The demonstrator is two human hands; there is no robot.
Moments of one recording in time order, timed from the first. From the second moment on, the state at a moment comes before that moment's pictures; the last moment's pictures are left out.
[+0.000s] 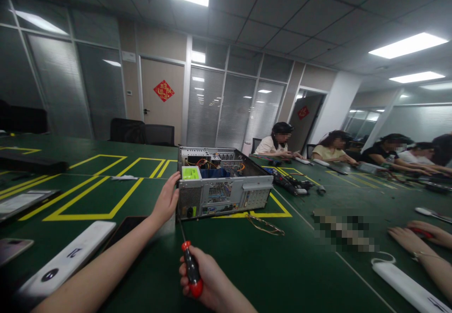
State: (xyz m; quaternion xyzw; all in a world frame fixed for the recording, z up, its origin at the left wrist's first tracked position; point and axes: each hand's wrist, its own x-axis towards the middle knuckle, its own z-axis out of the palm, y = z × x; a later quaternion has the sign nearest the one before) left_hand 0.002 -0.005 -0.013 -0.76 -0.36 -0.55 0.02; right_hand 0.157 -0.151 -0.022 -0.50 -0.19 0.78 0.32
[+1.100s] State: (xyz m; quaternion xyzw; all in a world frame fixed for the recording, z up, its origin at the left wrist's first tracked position) left_hand 0.002 -0.003 -0.014 -0.76 -0.35 -0.55 0.03; right_hand 0.157 -0.153 -0.015 -0.41 -0.04 0.84 0.36
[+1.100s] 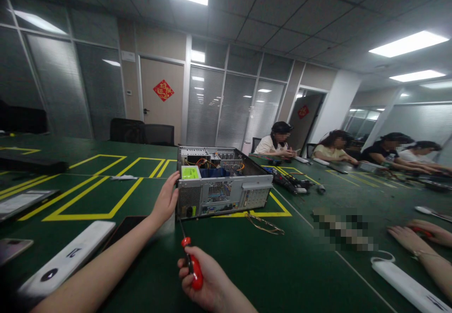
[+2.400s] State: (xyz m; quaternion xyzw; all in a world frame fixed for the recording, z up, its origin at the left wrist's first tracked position) left_hand 0.001 -0.002 -0.015 -0.75 -0.35 -0.56 0.02; right_hand 0.155 -0.155 -0.021 -0.44 -0.06 0.83 0.35
